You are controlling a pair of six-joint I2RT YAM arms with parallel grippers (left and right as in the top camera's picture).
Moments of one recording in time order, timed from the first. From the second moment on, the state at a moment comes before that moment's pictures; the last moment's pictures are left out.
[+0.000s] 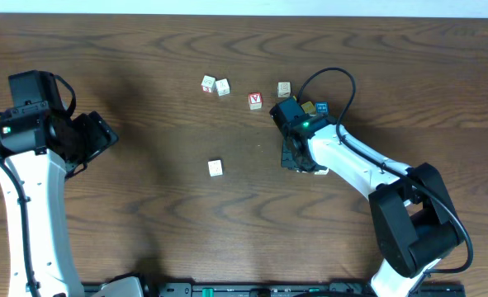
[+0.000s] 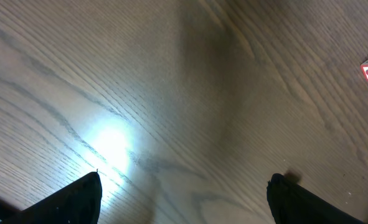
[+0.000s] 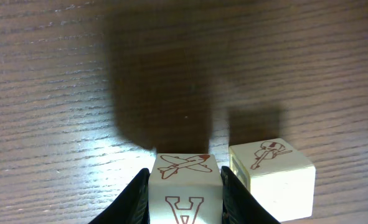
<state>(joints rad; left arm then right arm) 0.28 1.37 1.35 -1.22 0.02 -0.41 0.53 1.87 1.19 -0.80 0.18 0.64</state>
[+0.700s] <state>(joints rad) 0.28 1.37 1.35 -1.22 0.02 -0.41 0.52 1.87 1.19 -0.81 0.18 0.62</state>
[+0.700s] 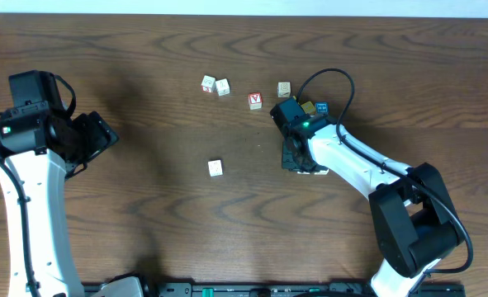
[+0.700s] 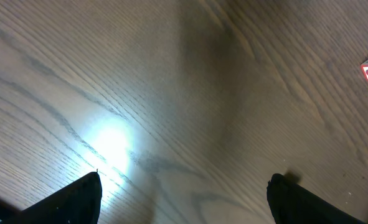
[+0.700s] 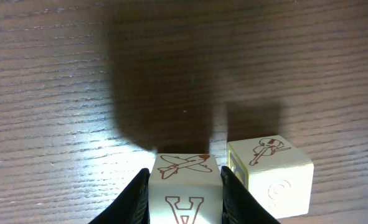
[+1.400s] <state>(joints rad) 0.28 1.37 1.35 -1.22 0.02 -0.41 0.52 1.87 1.19 -0.81 0.19 0.60</state>
